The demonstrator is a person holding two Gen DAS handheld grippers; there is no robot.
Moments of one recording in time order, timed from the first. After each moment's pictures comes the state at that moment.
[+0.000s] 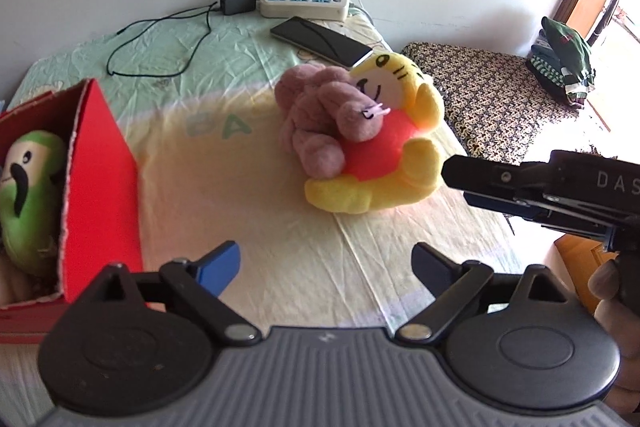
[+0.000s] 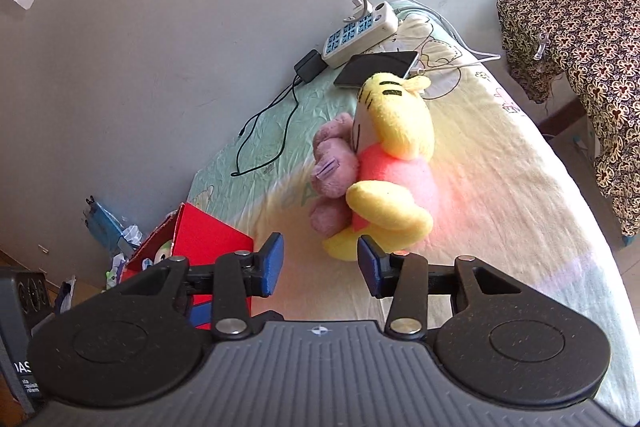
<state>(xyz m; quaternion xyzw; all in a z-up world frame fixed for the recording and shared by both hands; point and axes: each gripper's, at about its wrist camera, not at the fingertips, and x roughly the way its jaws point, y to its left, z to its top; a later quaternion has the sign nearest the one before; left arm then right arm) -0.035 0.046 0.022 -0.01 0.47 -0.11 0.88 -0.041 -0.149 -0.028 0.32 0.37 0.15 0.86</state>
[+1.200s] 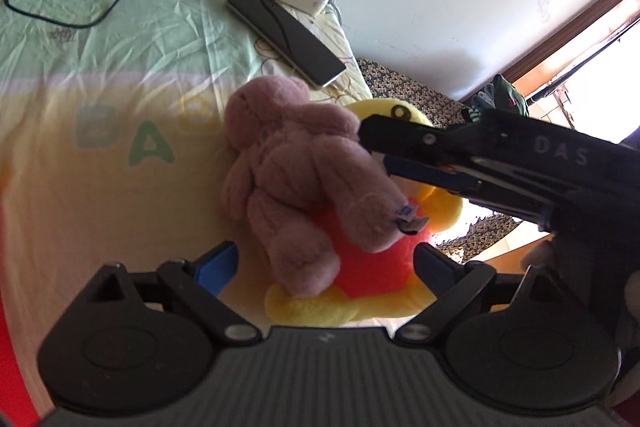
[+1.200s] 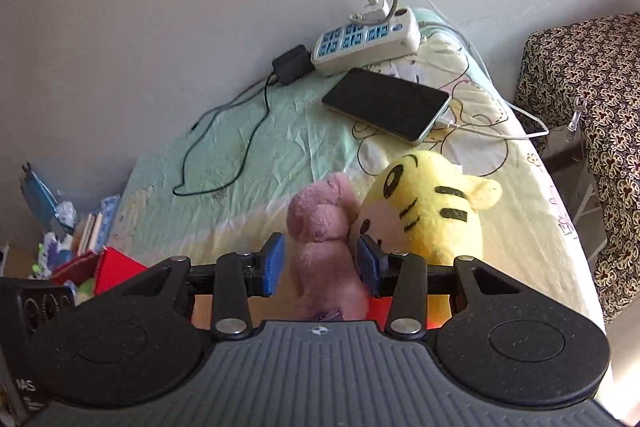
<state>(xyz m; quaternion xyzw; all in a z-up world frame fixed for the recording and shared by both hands) 0.093 0.086 -0.045 -0.20 0.49 -0.24 0.82 0.105 -0.105 -0.027 0.21 0.42 0.13 0.87</state>
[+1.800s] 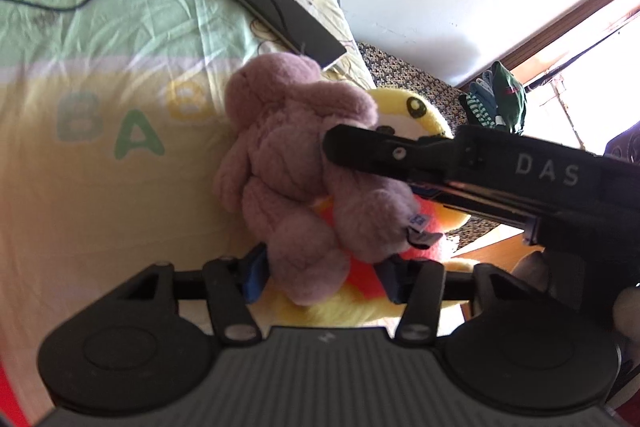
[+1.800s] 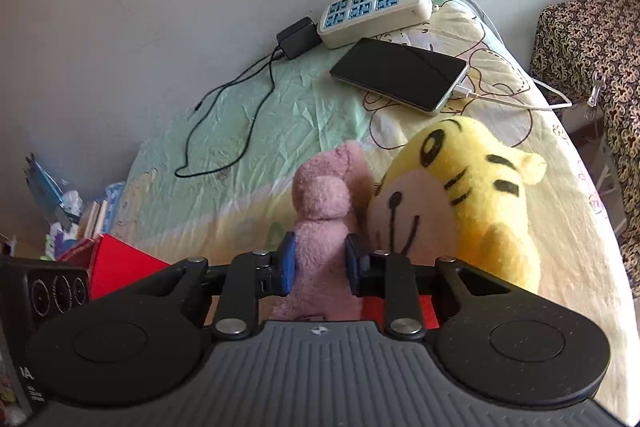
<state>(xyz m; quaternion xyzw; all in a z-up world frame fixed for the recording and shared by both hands) 0.102 0.082 -0.053 -0.19 0.50 -0.25 0.80 0.109 -0.099 -0.037 0.23 0.44 0.15 0.86</state>
